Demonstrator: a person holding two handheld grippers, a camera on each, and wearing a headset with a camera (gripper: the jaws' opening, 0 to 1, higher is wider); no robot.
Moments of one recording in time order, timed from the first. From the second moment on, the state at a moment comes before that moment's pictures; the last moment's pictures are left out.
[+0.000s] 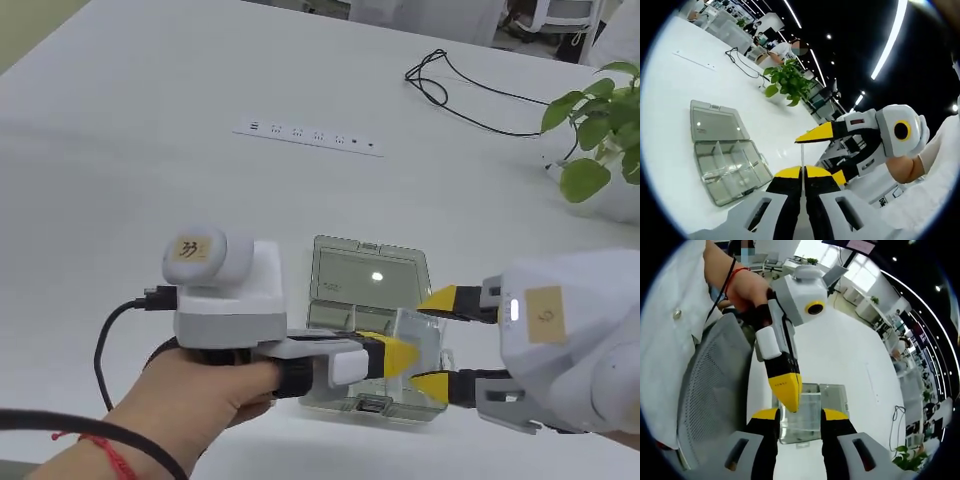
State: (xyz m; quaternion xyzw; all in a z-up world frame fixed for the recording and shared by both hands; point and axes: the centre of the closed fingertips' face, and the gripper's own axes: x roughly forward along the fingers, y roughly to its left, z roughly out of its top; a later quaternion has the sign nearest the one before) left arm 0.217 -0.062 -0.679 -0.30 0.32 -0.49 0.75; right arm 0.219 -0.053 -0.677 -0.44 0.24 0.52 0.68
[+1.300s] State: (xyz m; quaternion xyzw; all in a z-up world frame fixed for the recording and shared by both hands) left arm 0.176 -0.060 -0.649 -0.04 0.14 -0.67 0.73; right arm 0.173 -0.047 -0.637 -0.23 0.30 0.72 0.58
